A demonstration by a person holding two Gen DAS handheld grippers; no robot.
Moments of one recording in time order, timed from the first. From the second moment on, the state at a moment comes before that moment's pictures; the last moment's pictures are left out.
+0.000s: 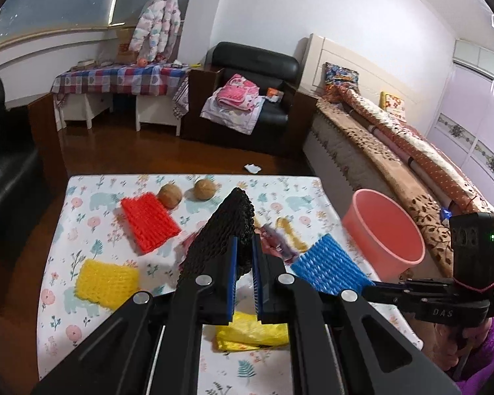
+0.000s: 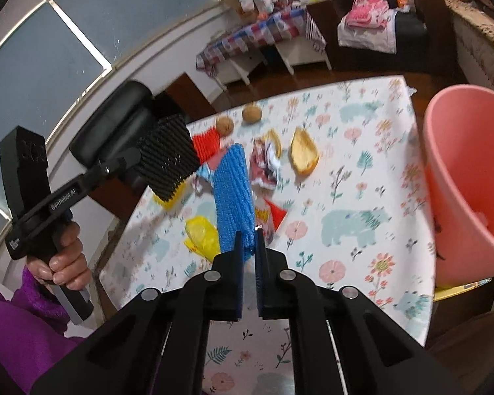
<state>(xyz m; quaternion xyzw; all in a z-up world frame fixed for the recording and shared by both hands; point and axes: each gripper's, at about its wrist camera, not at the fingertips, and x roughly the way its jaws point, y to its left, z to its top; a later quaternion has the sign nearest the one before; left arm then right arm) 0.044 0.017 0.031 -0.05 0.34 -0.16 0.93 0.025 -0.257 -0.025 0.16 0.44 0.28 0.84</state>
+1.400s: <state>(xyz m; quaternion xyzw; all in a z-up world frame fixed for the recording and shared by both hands) 0.059 -0.247 0.061 0.05 0.33 -0.39 0.86 -0.011 -0.442 -0.012 0.23 0.32 0.00 0.92</state>
